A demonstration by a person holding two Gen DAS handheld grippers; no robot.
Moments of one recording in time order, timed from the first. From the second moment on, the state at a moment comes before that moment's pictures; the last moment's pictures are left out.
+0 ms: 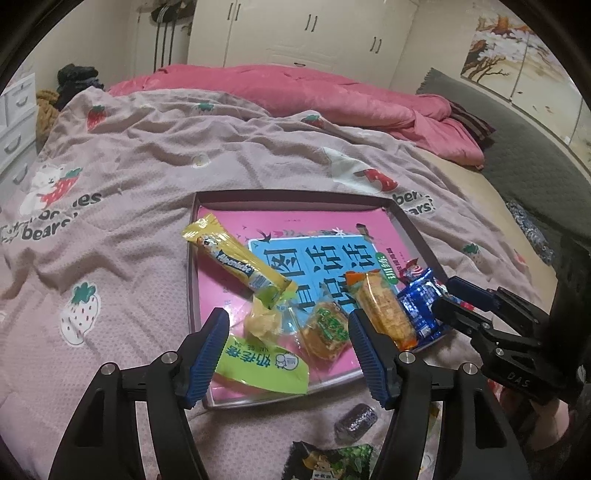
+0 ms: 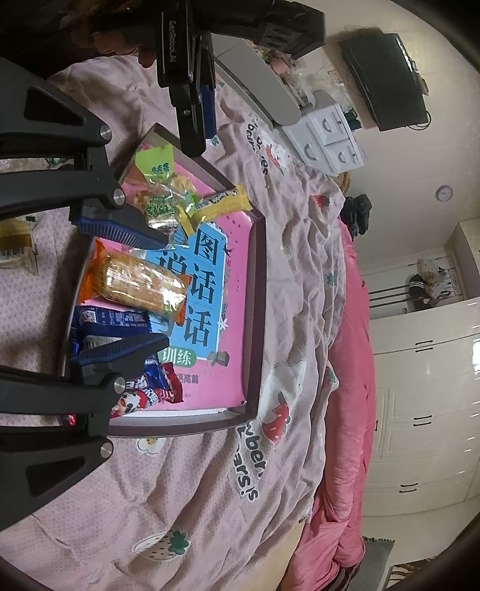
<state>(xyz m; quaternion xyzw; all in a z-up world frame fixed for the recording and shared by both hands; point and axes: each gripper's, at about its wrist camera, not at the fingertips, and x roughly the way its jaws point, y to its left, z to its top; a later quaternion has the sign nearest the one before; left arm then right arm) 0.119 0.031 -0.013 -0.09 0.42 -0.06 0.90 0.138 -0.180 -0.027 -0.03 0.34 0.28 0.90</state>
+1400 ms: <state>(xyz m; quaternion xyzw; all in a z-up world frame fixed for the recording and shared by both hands) 0.070 0.020 -0.008 -0.05 0.43 -0.08 0.90 0.075 -0.164 -0.024 -0.07 0.36 0.31 0.88</state>
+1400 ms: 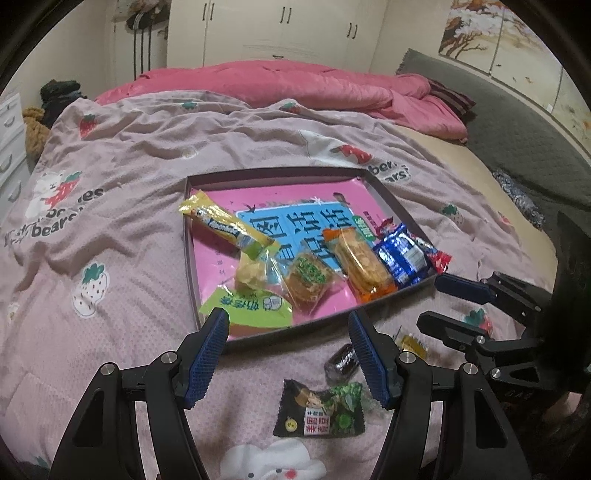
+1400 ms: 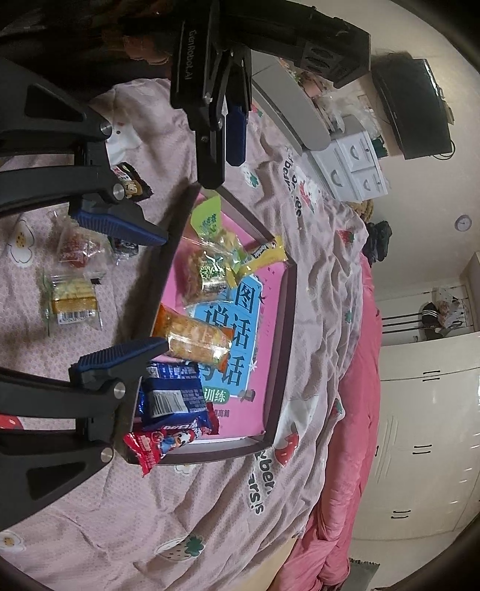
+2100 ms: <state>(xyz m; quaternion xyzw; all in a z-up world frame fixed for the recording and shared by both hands) 0.055 0.013 -0.028 -0.04 0.48 -0.09 0.87 0.050 -0.141 -0.041 -0.12 0.40 0.34 0.84</state>
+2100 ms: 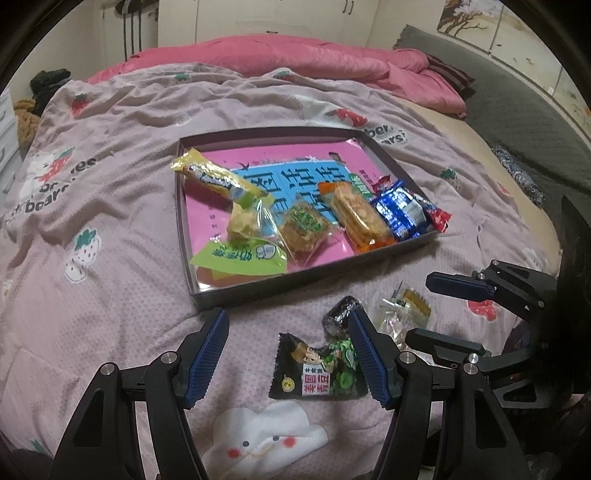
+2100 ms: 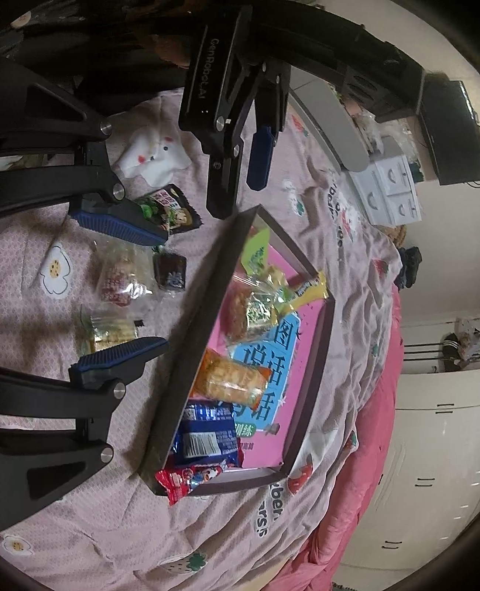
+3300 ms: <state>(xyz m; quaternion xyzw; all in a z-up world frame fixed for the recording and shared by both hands) 0.059 -0.014 -0.081 -0.01 0.57 -0.11 0.81 0.038 -0.108 -0.078 -0.24 0.40 0.36 0.81</state>
